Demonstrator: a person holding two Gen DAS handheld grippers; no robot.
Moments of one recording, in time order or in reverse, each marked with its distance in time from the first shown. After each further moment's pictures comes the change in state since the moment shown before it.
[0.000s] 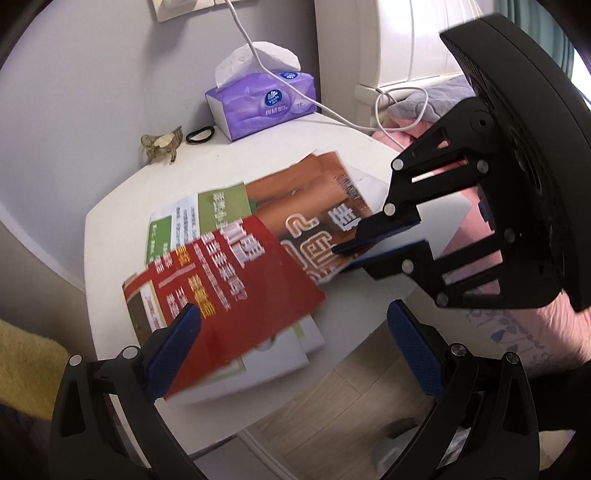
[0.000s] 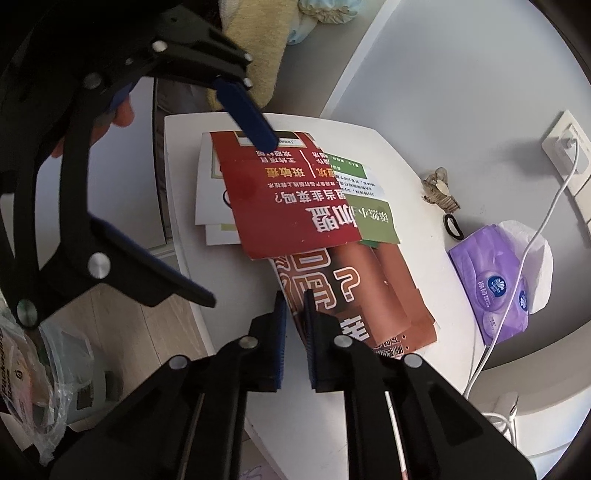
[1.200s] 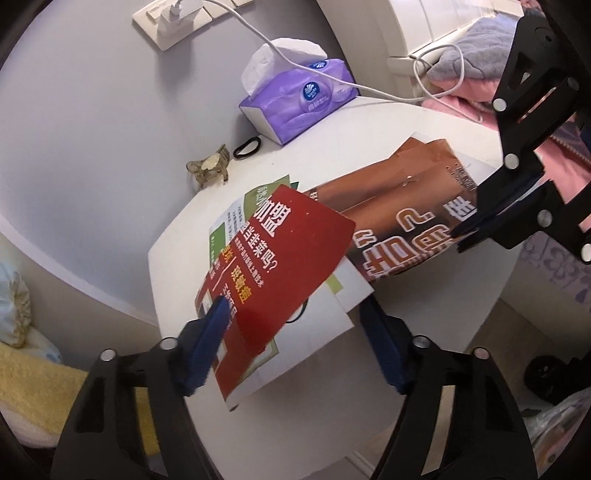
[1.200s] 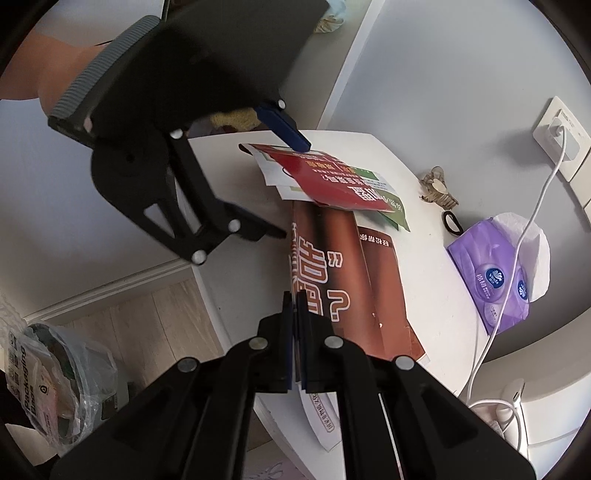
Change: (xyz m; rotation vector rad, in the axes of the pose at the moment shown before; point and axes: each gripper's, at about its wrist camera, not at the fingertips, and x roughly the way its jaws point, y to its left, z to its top) left arm 0.019 0.013 0.010 0.201 0.000 0.311; right arm -0.021 -0.004 0.006 0.069 -0.020 0.052
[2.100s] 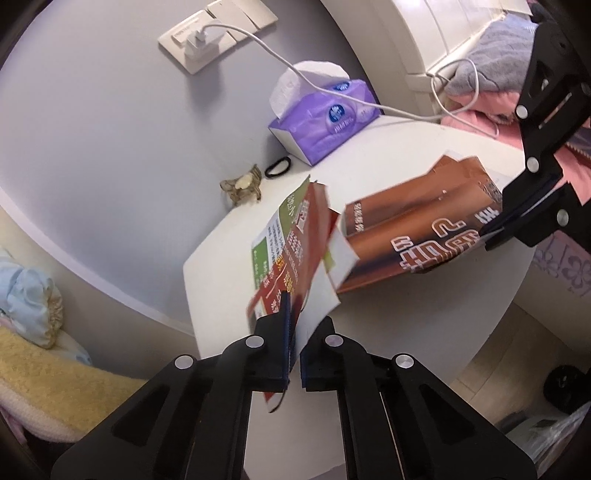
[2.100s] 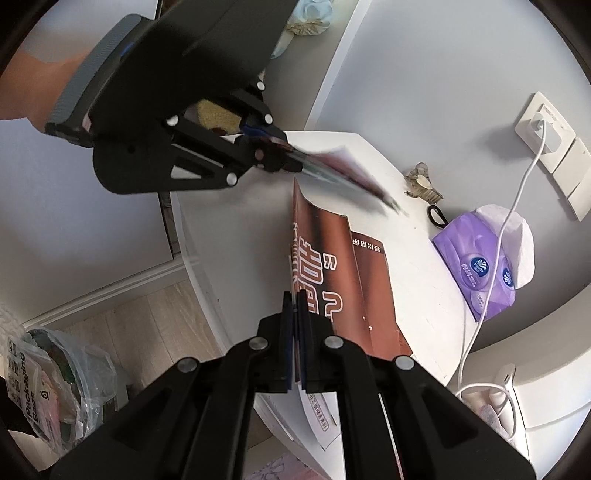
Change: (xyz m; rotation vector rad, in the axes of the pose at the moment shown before) left arm -0.023 0.006 0.007 0.001 -0.055 0.120; right arm -0.017 0.000 -0.005 0.032 -0.001 -0.044
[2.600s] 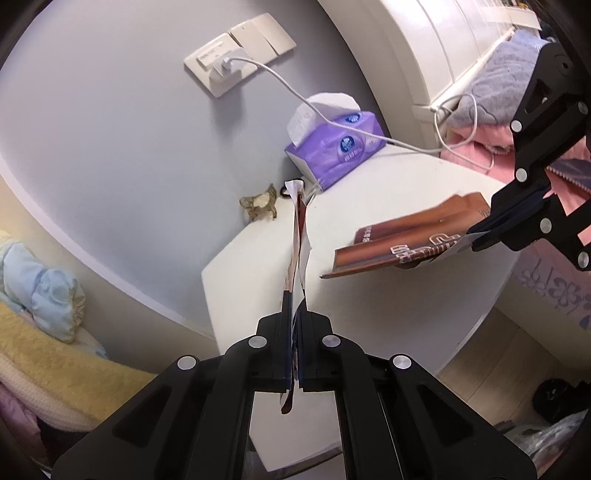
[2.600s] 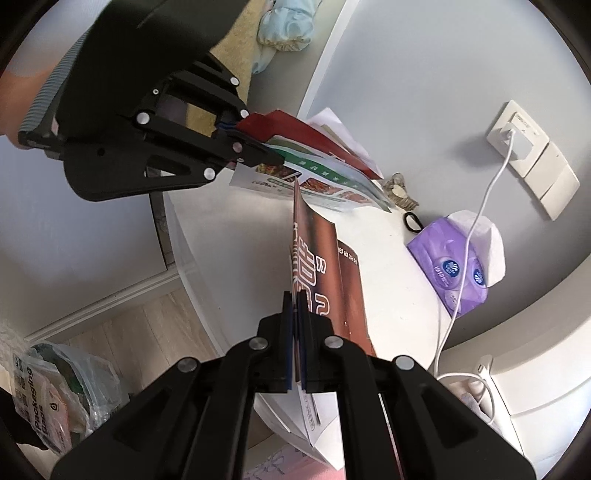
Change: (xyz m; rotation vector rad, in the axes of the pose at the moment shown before) left arm -0.043 0.010 0.007 -0.044 -0.025 0.024; right arm -0.033 0.000 0.009 0.040 -0.015 -0.053
